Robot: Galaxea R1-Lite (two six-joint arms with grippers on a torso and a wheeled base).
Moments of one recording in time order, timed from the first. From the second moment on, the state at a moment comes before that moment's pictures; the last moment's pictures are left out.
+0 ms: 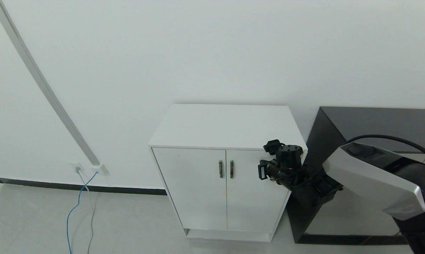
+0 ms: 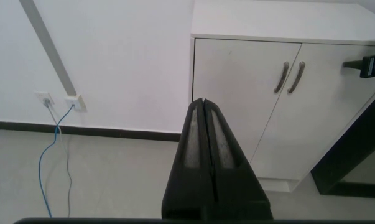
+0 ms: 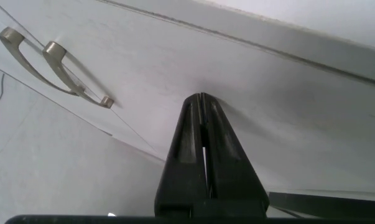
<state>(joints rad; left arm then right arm) 0.00 0.00 0.00 0.00 0.06 -0.01 0.46 2.47 -1.28 -0.90 -0.11 0.04</state>
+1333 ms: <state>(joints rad) 0.00 0.00 0.00 0.00 0.06 -0.01 0.39 2.28 -0.72 -1.28 -0.11 0.04</state>
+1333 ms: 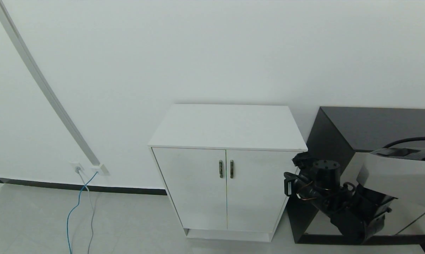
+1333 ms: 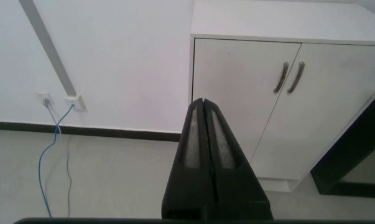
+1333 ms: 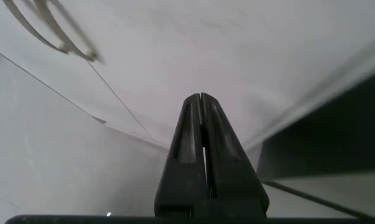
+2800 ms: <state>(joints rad) 0.00 0.00 0.00 0.00 0.06 -0.01 0.15 1.78 0.00 -1.50 -0.11 0.04</state>
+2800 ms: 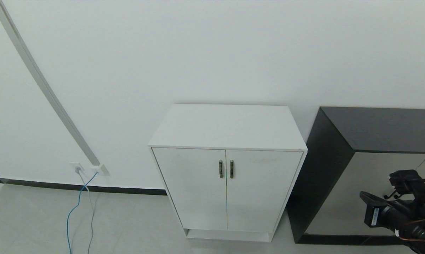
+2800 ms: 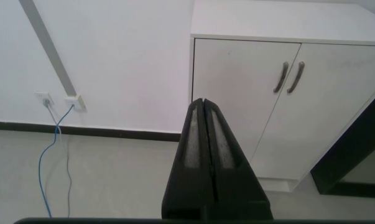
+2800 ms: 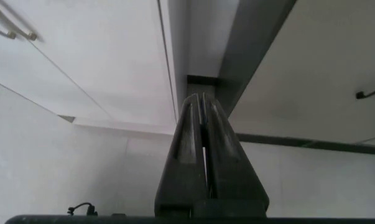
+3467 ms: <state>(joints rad) 0.00 0.00 0.00 0.00 0.06 -0.01 0.14 1.49 0.00 -1.11 -0.11 0.04</state>
